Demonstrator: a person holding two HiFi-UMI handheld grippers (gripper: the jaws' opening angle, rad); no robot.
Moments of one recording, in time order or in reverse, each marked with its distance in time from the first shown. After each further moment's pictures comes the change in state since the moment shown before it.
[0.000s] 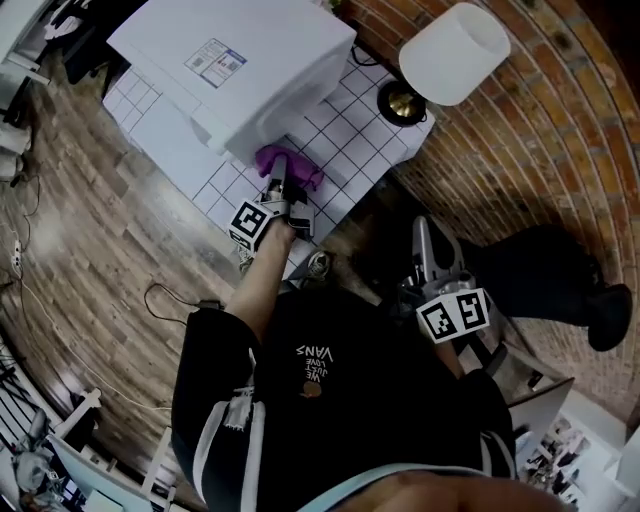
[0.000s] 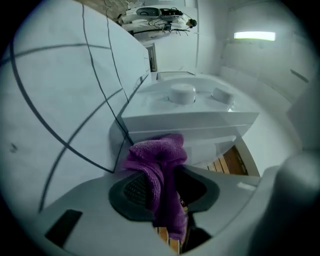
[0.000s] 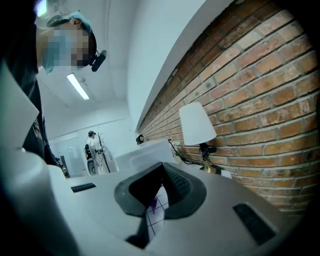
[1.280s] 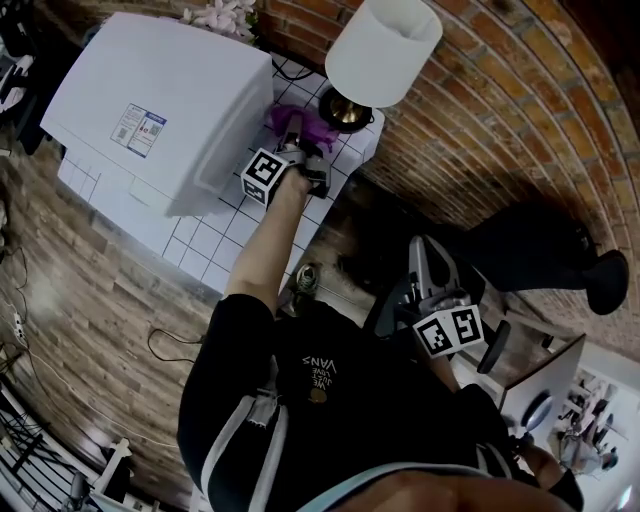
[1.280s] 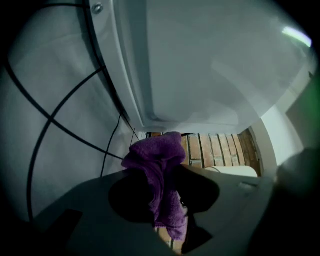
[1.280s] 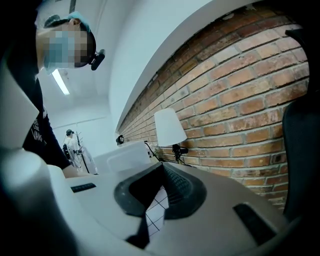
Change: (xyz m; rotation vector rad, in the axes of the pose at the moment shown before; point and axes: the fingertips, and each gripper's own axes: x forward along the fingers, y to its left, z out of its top) left arm 0.188 -0.015 -0.130 -0.098 0.206 -0.027; right arm -0.037 -0.067 0.003 0.029 -0.004 -0.235
